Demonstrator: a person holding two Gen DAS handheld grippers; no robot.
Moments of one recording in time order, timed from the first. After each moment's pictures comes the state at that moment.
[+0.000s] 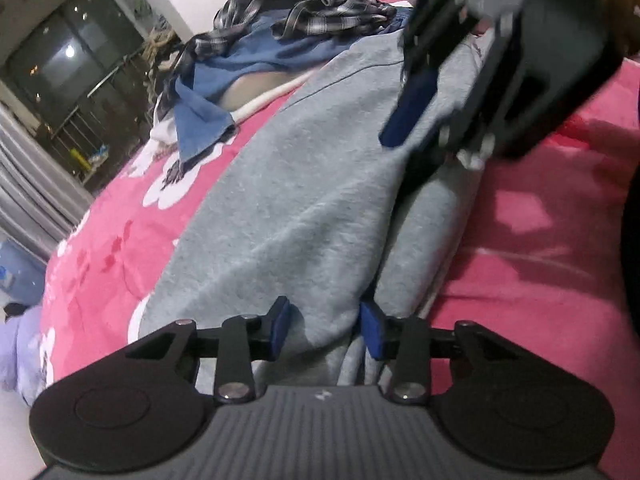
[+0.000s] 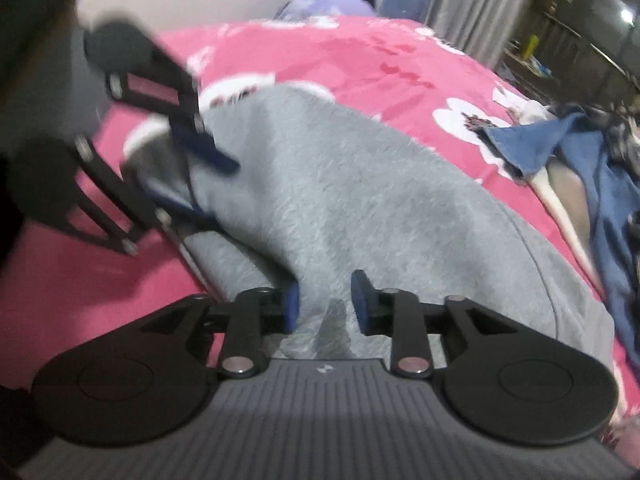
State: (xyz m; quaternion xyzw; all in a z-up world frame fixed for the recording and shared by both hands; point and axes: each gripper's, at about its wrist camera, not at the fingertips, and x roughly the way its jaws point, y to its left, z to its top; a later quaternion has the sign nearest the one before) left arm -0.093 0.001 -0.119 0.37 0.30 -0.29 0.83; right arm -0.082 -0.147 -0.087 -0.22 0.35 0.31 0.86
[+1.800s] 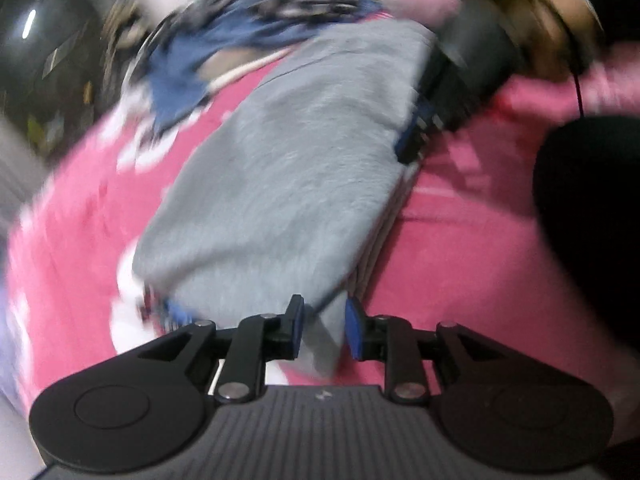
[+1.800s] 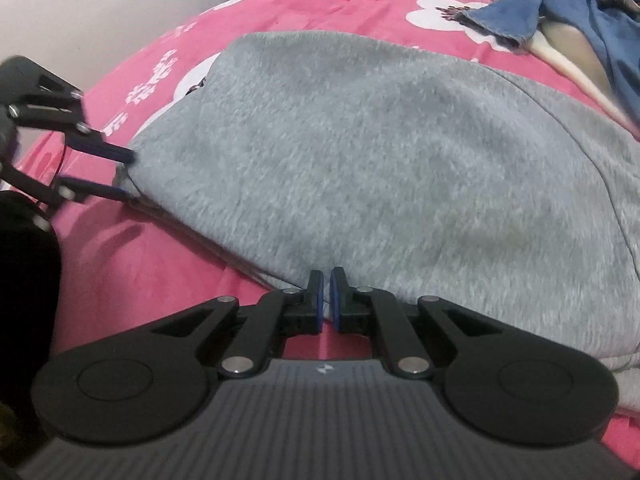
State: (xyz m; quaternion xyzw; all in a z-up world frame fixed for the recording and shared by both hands) left arm -0.101 0.076 -0.068 0.31 0.39 -0.36 0.79; right arm -0.062 -0.166 -0.131 -0.07 0.47 0.28 0.84
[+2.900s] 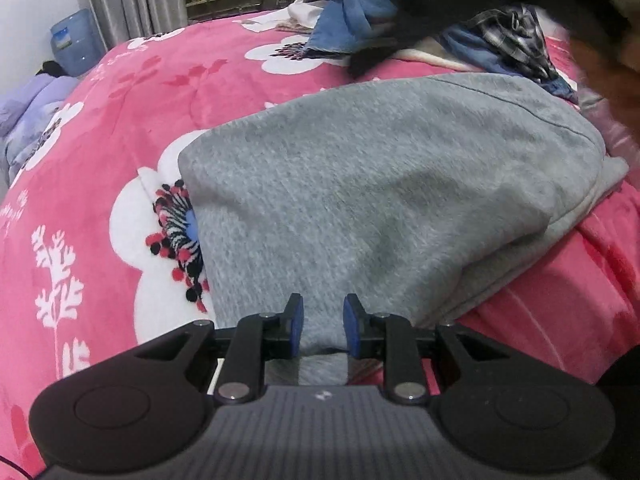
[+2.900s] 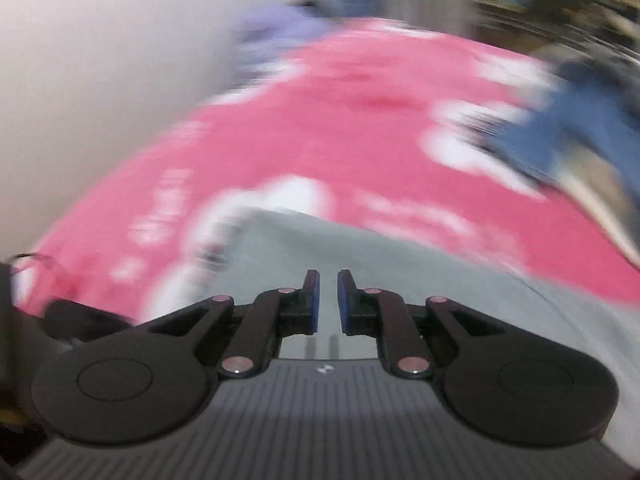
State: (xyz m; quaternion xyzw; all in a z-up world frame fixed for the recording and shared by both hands) left arm -0.071 0.056 -0.108 0.09 0.45 -0.15 0.87; right arm 0.035 -0.073 -0.053 -0.06 0.40 0.34 0.85
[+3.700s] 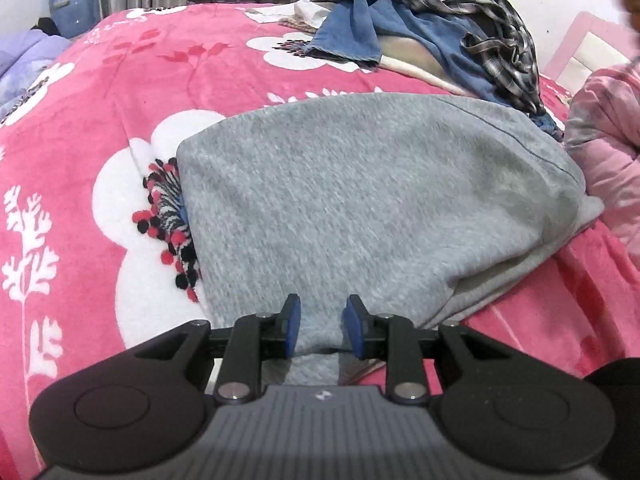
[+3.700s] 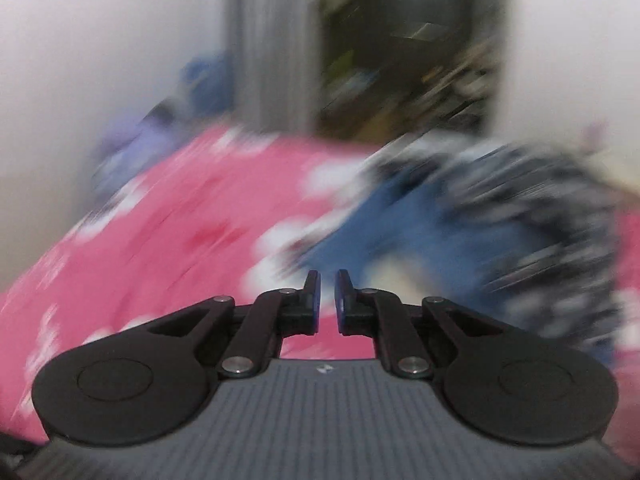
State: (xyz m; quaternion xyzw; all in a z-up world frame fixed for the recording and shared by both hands) left arm -0.065 0.082 -0.111 0.00 0.46 -0.19 0.87; right arm 0.027 -0.202 0.054 -0.02 0.26 0.05 0.96
